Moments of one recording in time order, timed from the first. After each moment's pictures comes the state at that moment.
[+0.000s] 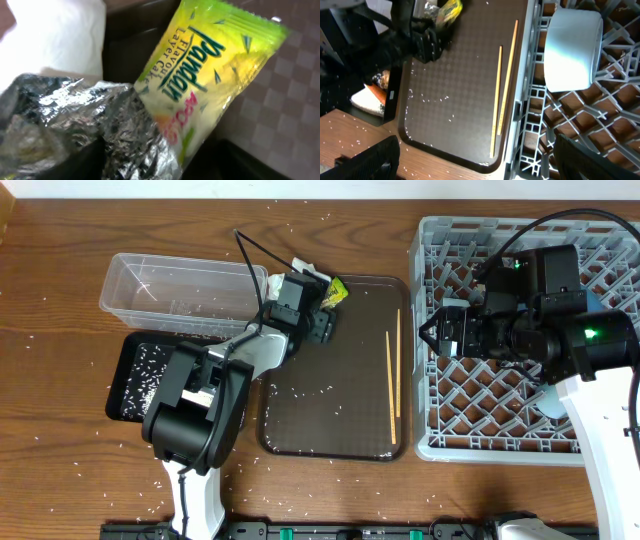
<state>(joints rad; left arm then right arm) -0.38 2.04 1.14 0.03 0.04 0.00 0.17 1.37 1.47 -1.17 -0.32 0.24</state>
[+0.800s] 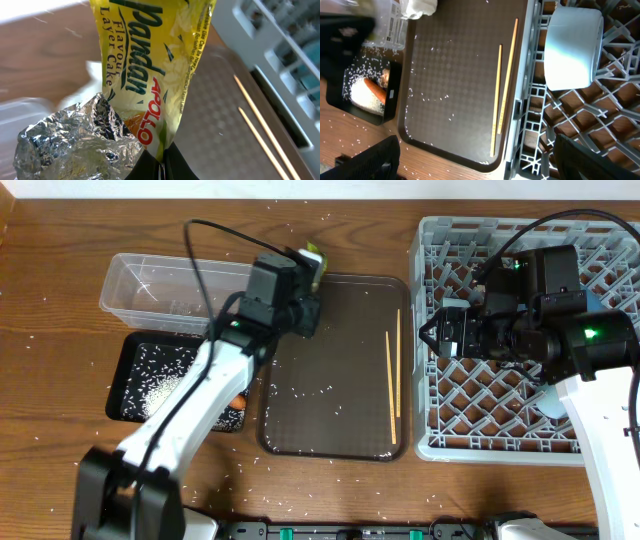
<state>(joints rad) -0.37 1.56 1.14 -0.31 0.09 -0.02 0.17 1.37 1.47 -1.17 -0.32 0.24</state>
